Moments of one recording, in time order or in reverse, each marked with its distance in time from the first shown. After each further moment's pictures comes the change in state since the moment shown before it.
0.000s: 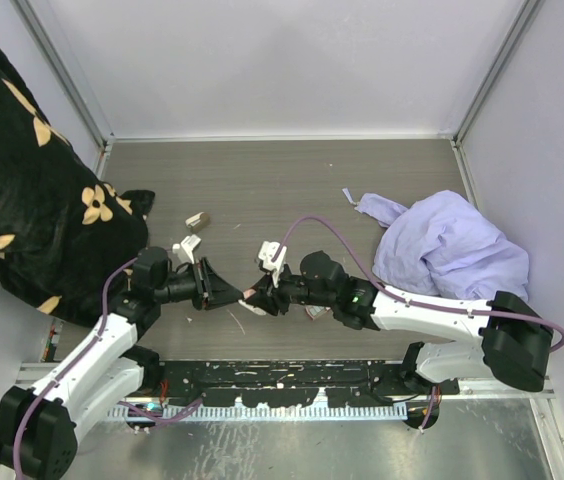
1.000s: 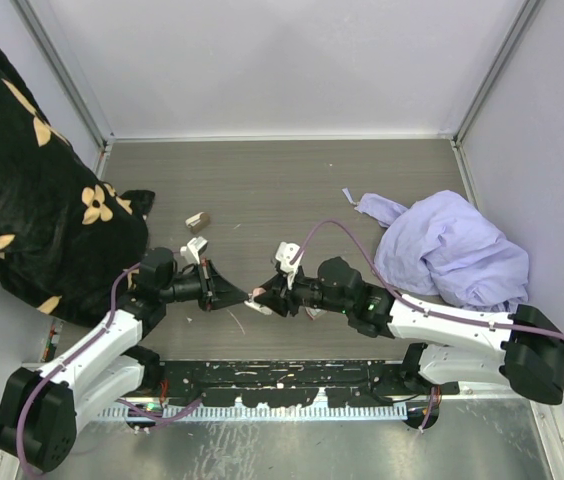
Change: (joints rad) left arm -0.023 0.085 -0.037 0.163 0.032 -0.103; right arm -0.006 -0.127 -0.084 0.025 0.043 0.019
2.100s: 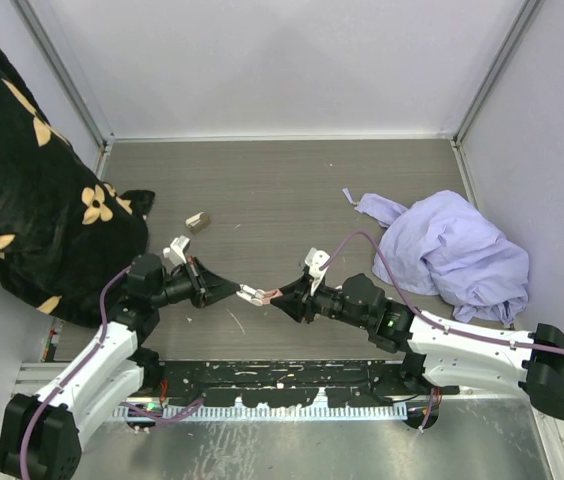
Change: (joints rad) left arm 0.074 -0.126 -0.052 0.012 -0.099 -0.054; right arm 0.000 -0.185 -0.187 0.081 0.126 0.111
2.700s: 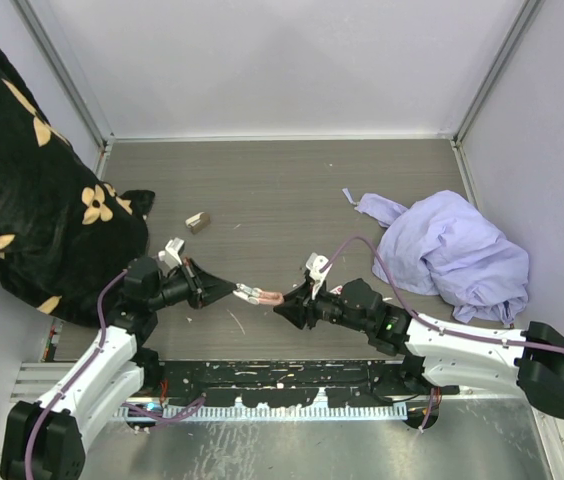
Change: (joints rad) left arm 0.038 -0.035 -0.034 0.008 0.002 -0.028; right arm 0.000 0.013 -0.072 0.045 -0.015 0.075
